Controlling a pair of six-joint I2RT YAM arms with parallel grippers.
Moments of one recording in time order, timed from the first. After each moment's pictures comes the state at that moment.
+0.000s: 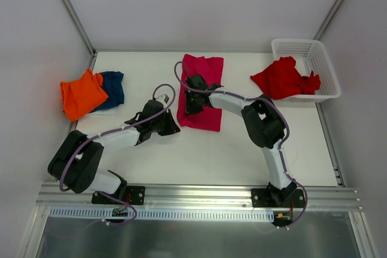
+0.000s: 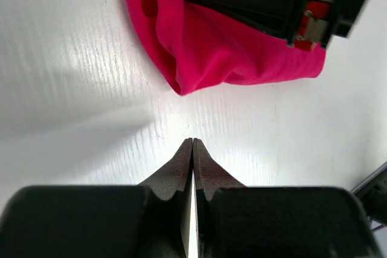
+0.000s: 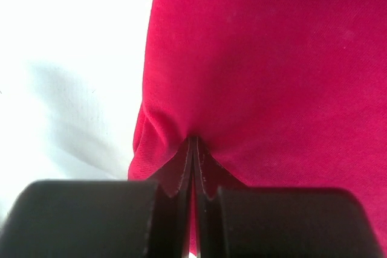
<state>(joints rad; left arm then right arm) -0.52 1.43 0.60 0.07 0.18 -0.68 0.73 2.17 1.60 -0.43 -0.09 0.58</state>
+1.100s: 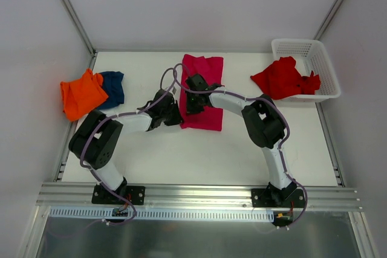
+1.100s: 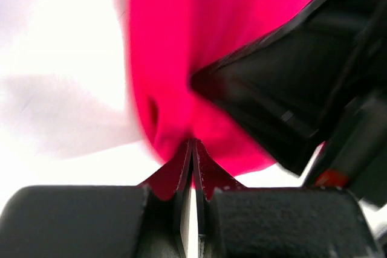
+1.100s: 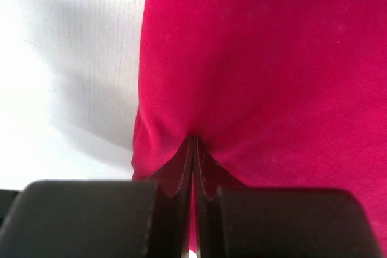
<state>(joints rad) -0.52 1.69 0.81 0.09 0.14 -0.63 0.73 2.17 1.61 -0.46 -0.07 0.58</state>
